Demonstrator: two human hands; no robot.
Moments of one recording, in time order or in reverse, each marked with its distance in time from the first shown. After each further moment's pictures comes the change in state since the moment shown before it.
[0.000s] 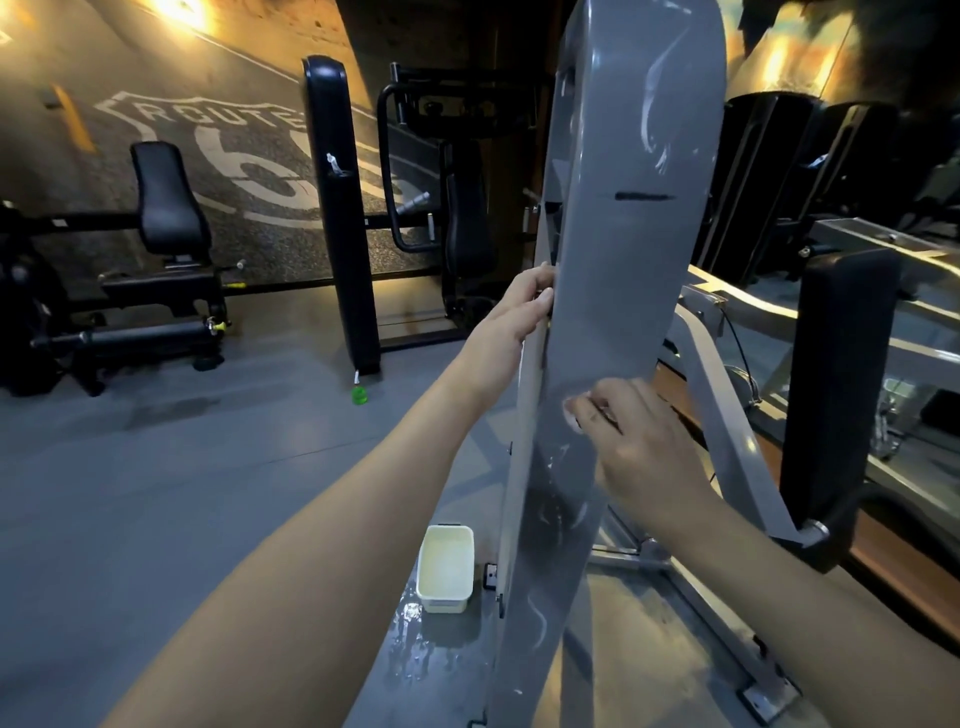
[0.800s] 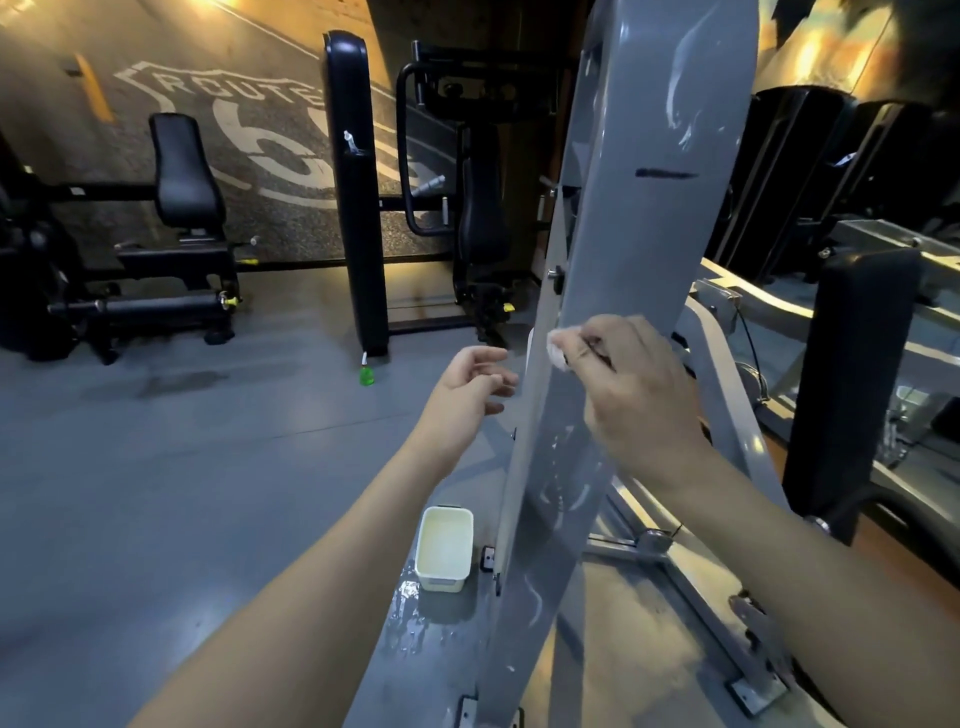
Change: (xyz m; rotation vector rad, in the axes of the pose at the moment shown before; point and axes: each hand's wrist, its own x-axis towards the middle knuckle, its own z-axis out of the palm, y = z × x) left_hand -0.074 -0.060 -0.012 -0.038 0.367 -0.312; right_hand 0.035 -0.005 -0.010 -0.055 0.152 -0.042
